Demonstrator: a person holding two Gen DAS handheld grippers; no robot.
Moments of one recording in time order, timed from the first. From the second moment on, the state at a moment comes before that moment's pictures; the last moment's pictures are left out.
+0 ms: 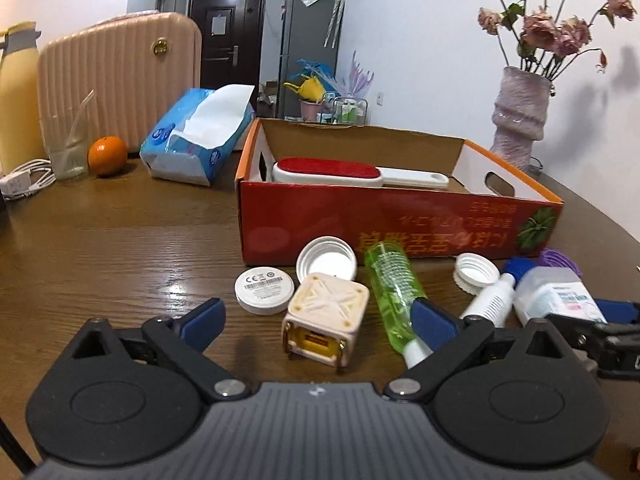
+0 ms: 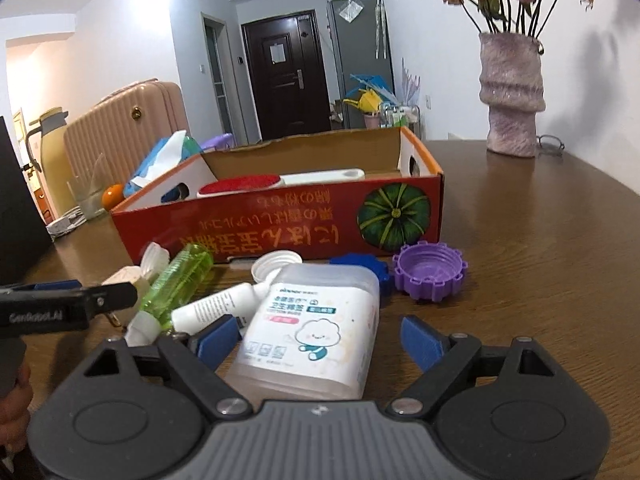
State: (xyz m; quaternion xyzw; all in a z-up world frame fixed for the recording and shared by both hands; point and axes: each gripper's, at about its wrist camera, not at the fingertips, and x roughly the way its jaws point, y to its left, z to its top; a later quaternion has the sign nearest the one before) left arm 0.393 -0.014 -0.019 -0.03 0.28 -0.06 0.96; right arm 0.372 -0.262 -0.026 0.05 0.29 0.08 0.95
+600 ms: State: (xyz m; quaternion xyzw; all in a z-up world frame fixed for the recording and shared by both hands) left arm 0.354 -0.023 -0.021 -0.02 0.30 -0.08 0.95; right arm 0.344 -0.282 -0.017 0.02 0.26 0.01 0.96
